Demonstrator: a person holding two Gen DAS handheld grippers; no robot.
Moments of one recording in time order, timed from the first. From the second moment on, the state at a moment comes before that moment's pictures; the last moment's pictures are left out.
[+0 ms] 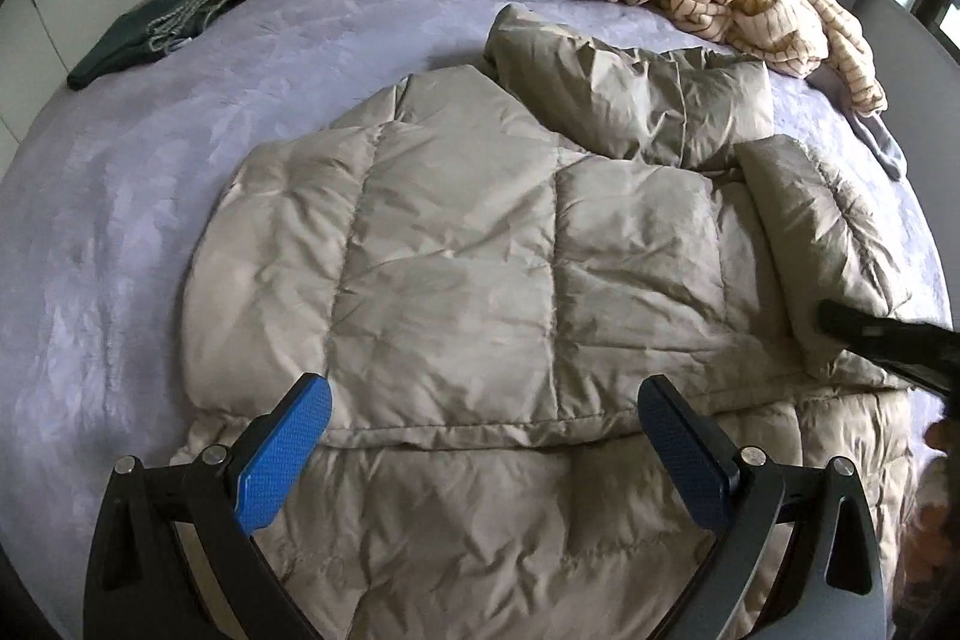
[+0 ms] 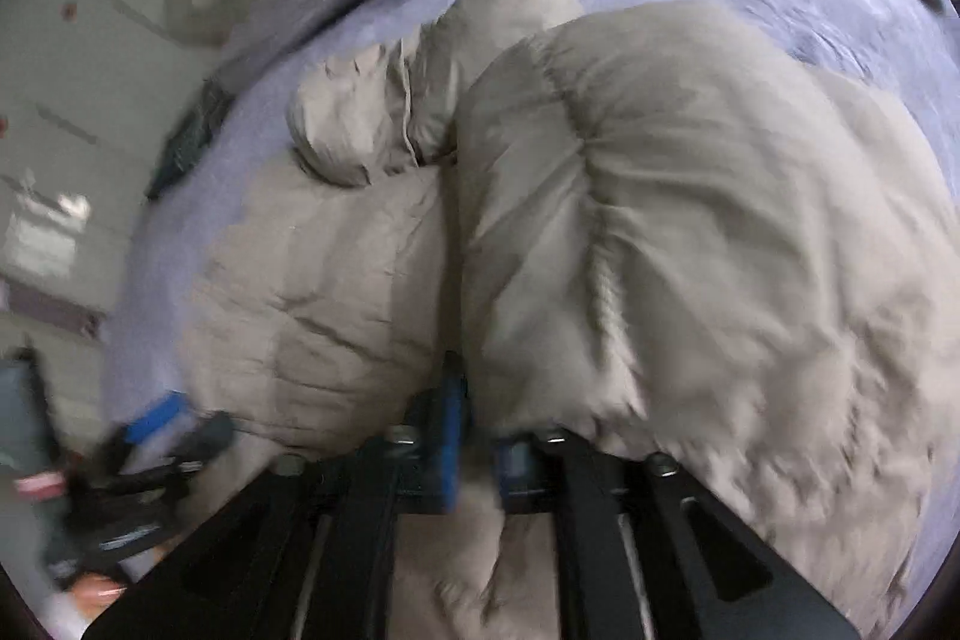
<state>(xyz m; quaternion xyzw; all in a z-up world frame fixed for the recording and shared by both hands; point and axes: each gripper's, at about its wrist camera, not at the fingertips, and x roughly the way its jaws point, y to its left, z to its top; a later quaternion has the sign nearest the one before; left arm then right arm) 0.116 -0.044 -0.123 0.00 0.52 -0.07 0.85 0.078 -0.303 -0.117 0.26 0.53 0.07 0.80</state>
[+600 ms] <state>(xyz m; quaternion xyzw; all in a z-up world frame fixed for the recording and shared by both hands) 0.147 0.010 -0.105 -0.10 0.50 -0.12 0.85 0.100 -0.319 -0.071 0.30 0.43 0.06 0.85</state>
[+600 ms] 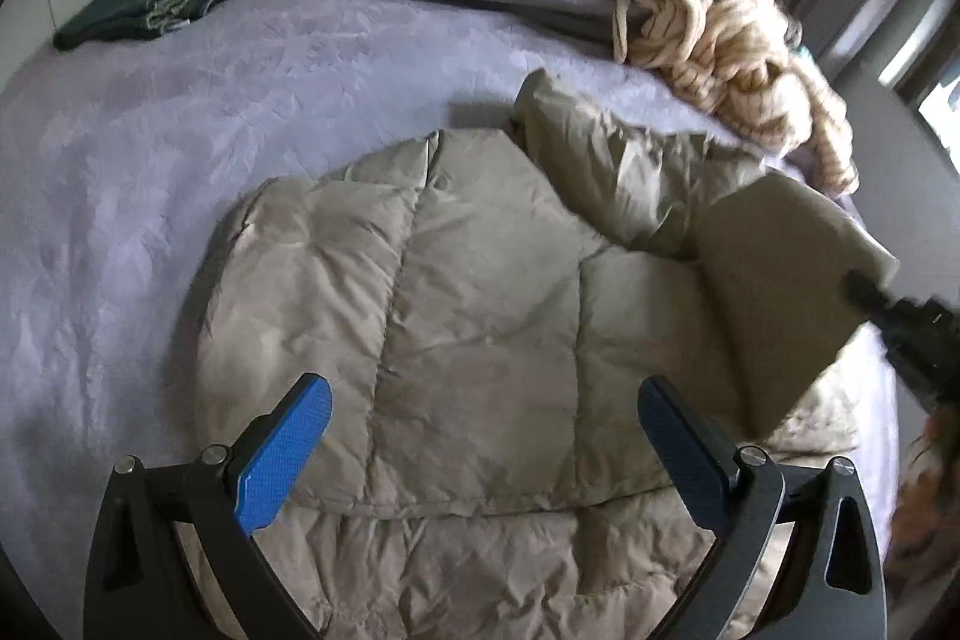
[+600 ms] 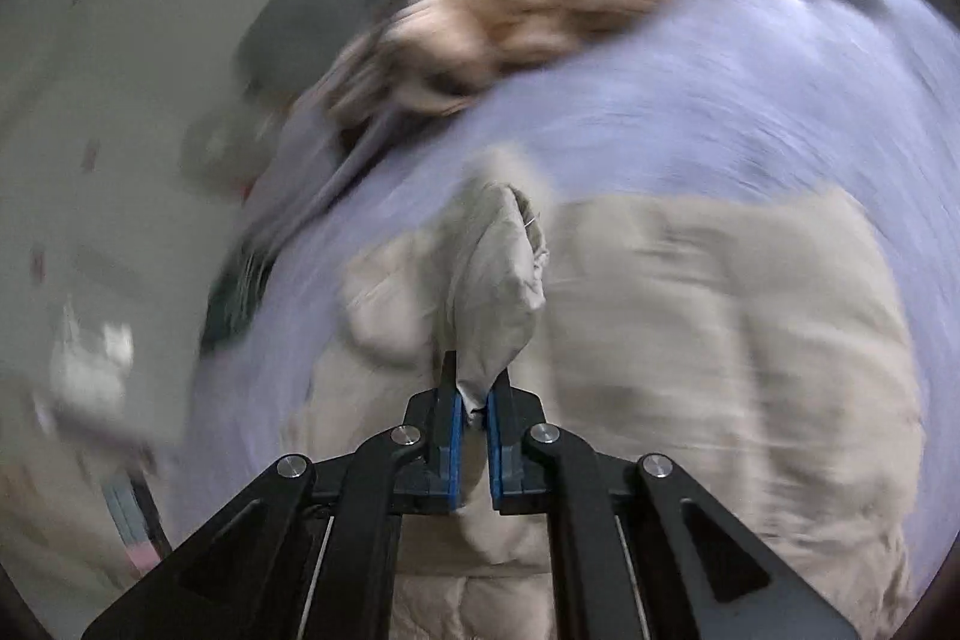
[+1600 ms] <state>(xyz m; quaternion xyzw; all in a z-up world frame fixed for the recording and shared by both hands) 0.196 -0.054 -0.144 -0.19 0.56 -0.25 0.77 -0.013 -0.472 -0.169 0.51 0.44 -0.11 0.73</state>
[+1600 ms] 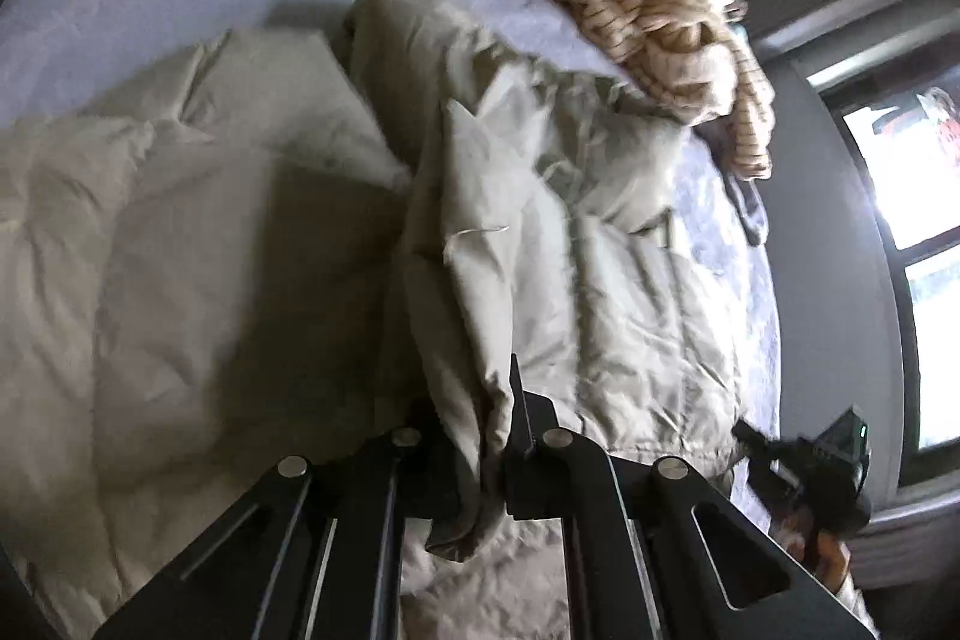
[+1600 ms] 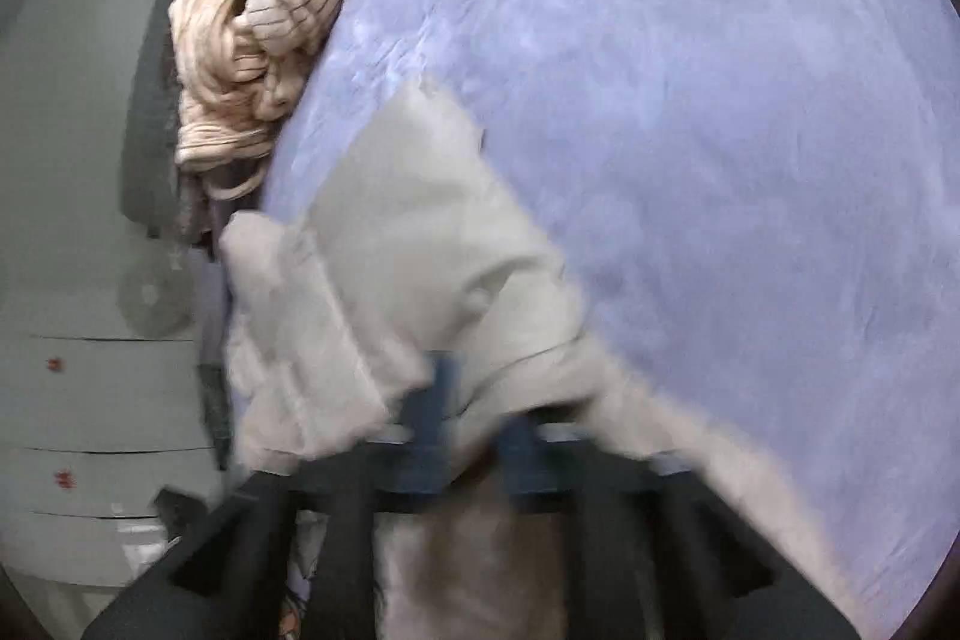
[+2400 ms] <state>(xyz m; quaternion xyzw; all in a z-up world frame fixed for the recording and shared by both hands) 0.153 -0.028 -0.100 -0.05 0.50 -0.15 0.85 0.001 -0.455 -0.104 0.28 0.50 -0.05 0.82</state>
